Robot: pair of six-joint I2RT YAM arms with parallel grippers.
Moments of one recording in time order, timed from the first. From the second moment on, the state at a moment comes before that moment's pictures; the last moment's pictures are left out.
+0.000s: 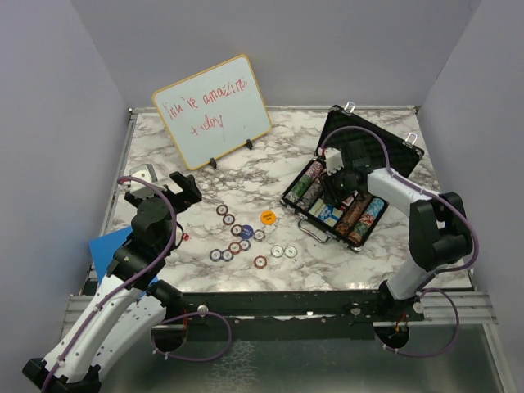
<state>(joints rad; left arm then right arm) -0.53 0.55 0.67 -0.27 -0.66 -0.46 0.28 1.66 1.06 -0.45 -0.23 -0.25</state>
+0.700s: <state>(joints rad) -0.53 0.55 0.67 -0.27 -0.66 -0.46 0.26 1.68 1.06 -0.47 -0.26 -0.22</state>
